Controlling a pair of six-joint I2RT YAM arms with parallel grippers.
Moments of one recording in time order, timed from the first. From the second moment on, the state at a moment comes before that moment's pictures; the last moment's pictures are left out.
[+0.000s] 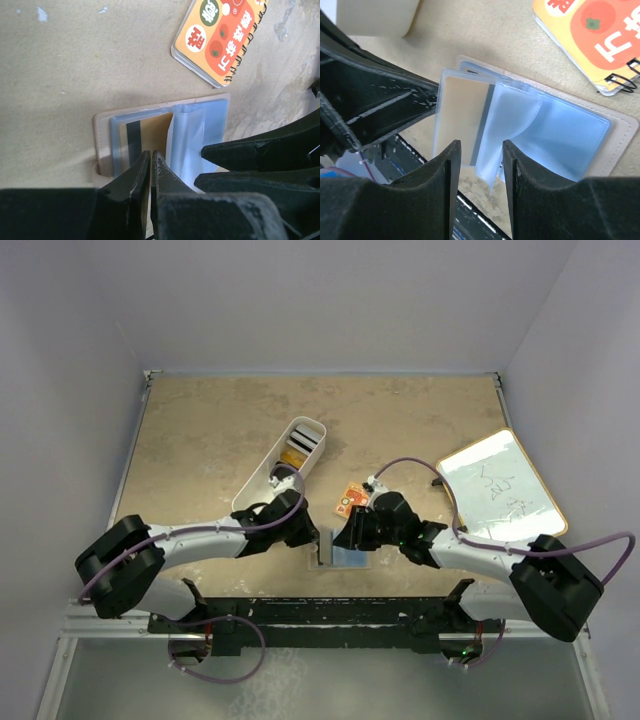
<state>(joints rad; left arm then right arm) -0.92 1.41 0.62 -0.03 -0.08 -1.09 0.79 1.24 0.42 0.15 -0.19 0.82</state>
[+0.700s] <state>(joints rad) -0.92 1.33 0.65 -0.18 -0.22 -1.03 0.79 1.16 0.47 -0.11 -0.03 0.77</state>
